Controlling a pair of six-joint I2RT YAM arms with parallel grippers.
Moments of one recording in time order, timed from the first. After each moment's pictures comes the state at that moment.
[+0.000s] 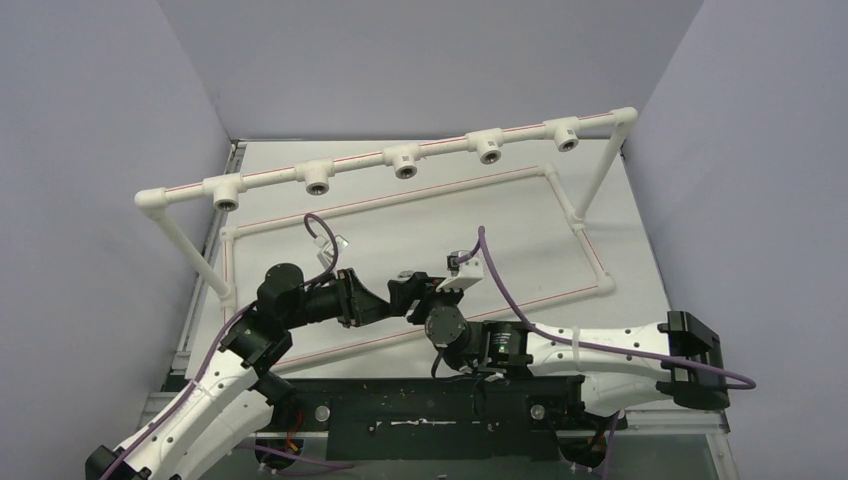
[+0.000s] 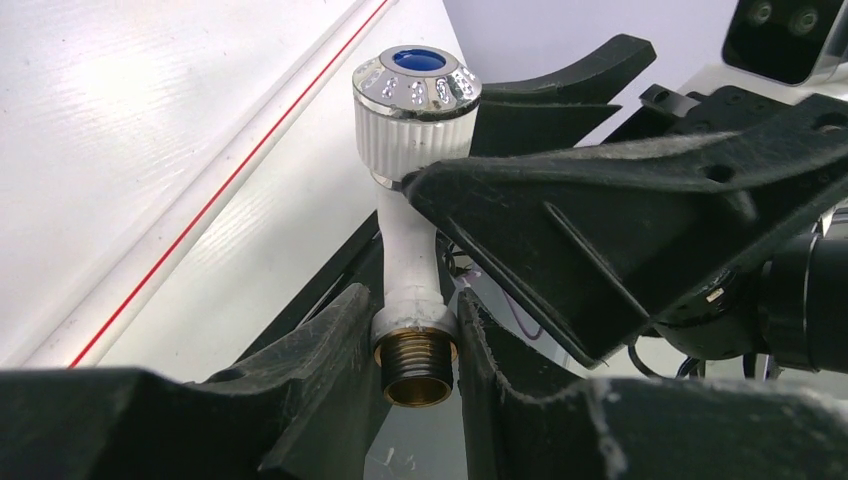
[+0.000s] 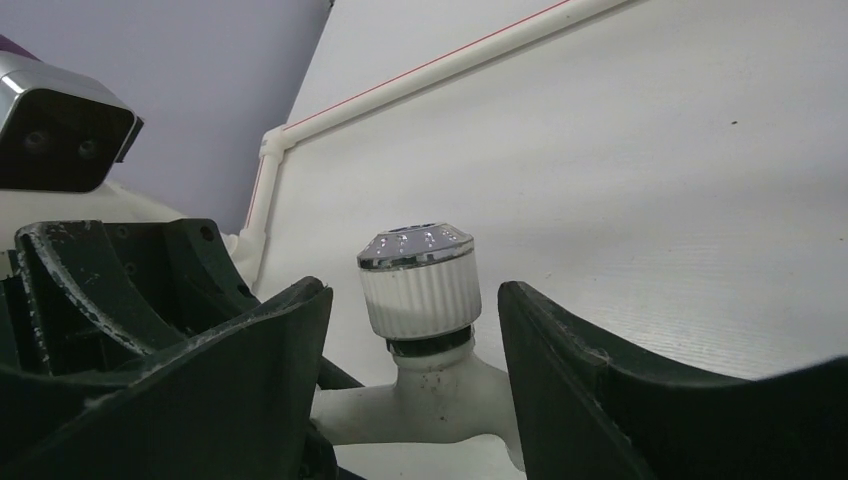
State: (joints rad) left arm -0.56 0.67 0.49 -0.09 0.61 -0.91; right arm 1.39 1.29 0.83 0.10 0.94 0.86
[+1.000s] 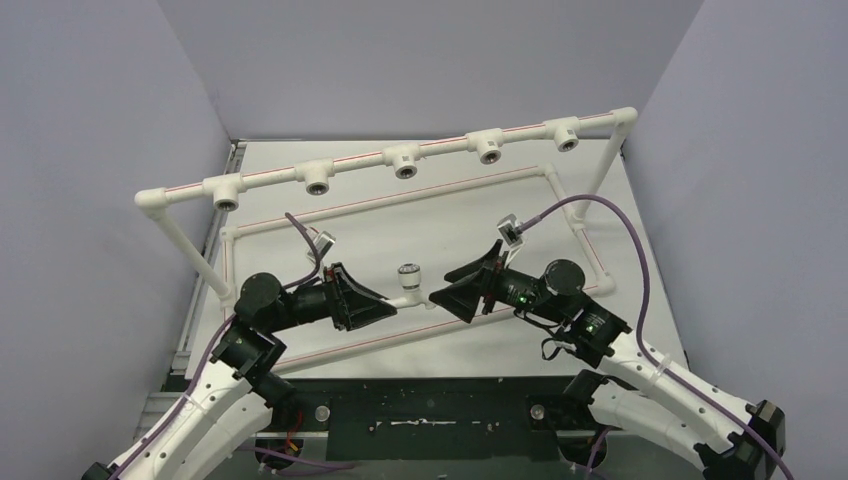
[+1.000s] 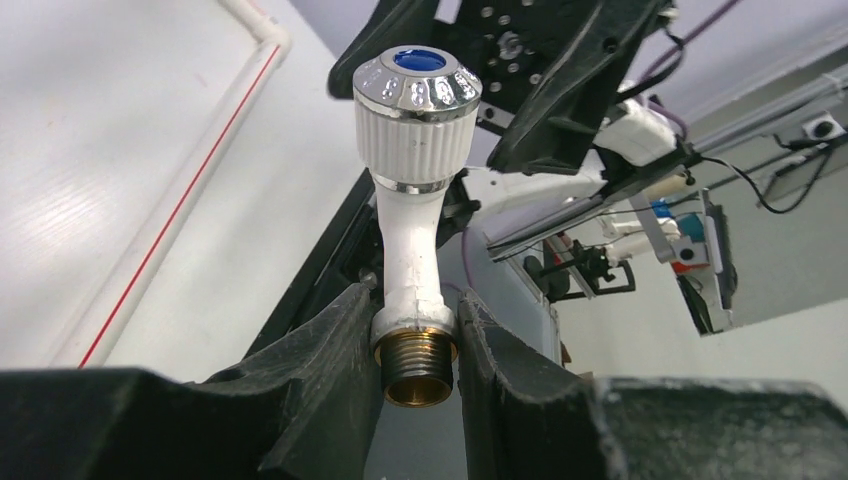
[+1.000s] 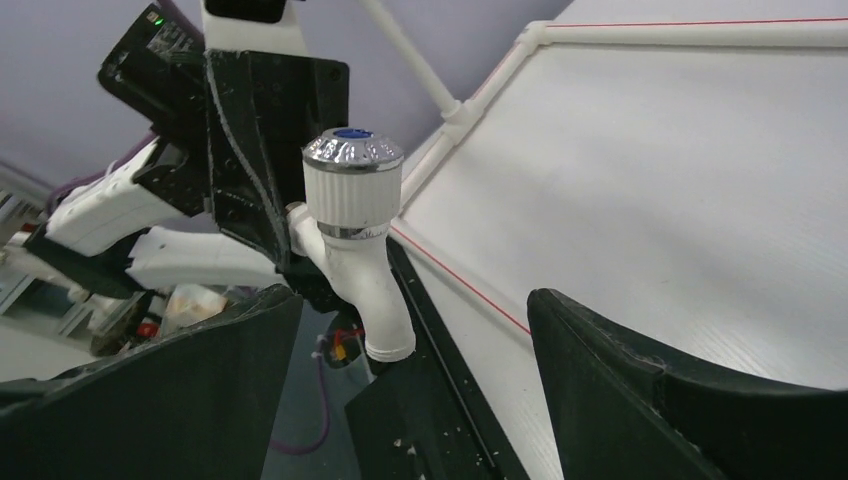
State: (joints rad) left arm -0.56 0.59 0.49 0.09 0.70 -0.92; right arm 0.80 0.78 0.61 0.14 -0.32 0.64
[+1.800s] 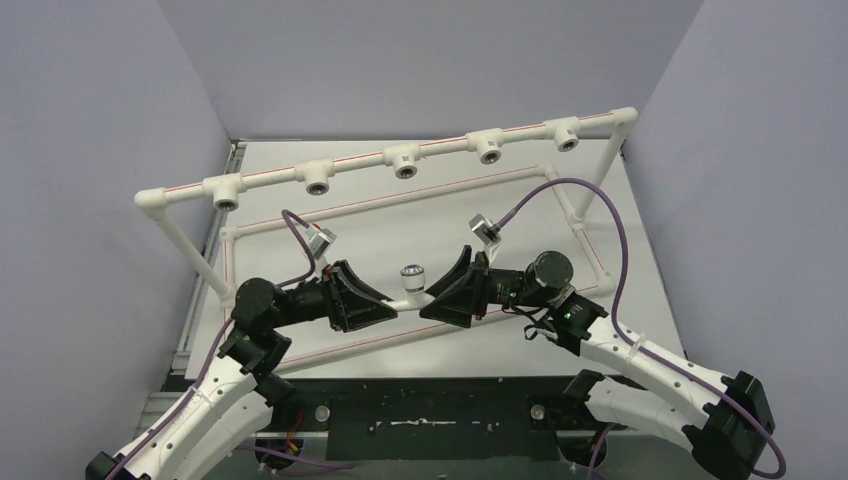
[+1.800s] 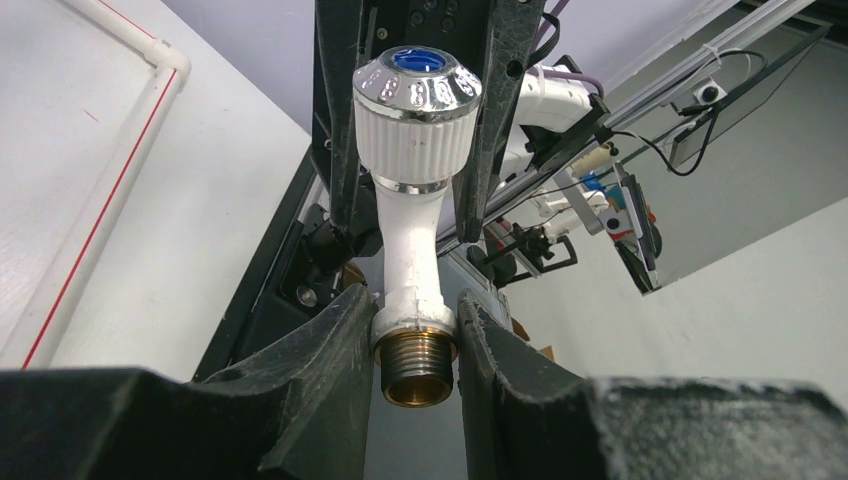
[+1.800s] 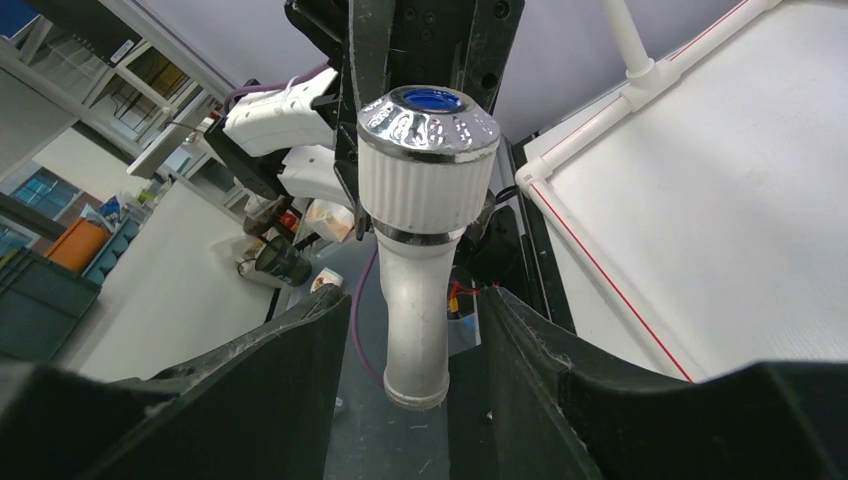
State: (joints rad) left arm -0.56 0.62 0.44 0.42 0.82 -1.08; right arm 0.79 0.95 0.62 0.45 -0.74 0.78
